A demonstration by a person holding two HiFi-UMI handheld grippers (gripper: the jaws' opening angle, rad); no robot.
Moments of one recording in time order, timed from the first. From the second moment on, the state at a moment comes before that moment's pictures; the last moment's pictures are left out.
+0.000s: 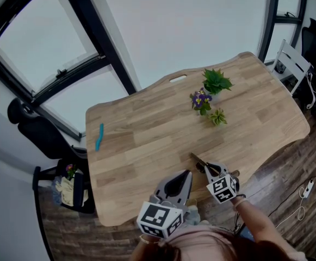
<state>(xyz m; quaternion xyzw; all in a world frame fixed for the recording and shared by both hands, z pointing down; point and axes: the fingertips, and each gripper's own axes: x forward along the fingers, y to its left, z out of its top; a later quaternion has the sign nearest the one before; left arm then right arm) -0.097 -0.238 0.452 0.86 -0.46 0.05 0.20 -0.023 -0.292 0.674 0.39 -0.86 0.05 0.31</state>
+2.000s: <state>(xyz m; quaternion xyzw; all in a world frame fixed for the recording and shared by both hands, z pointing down) -0.108 -0.224 0.458 0.85 -0.48 0.04 0.22 -0.068 -0.264 0.706 0.32 -0.87 0.02 0.37</state>
